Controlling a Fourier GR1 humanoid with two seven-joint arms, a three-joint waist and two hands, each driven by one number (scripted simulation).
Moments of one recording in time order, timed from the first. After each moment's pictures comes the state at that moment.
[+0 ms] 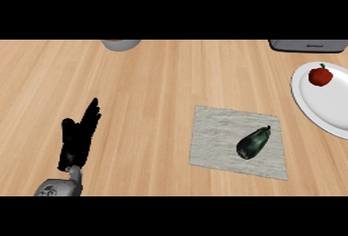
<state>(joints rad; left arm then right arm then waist) -0.08 0.16 -0.09 -1.44 -0.02 0.18 0.21 -0.68 -0.79 -0.66 -0.15 0.36 0.35 -0.74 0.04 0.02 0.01</state>
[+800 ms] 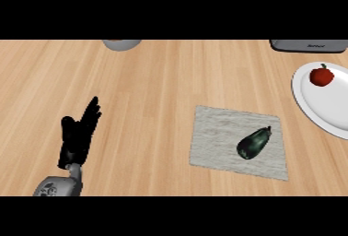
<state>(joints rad) -0.09 0.15 -0.07 -1.43 -0.02 0.17 0.21 -0.62 -0.77 -0.65 -0.15 0.38 0.22 -0.74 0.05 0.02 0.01</state>
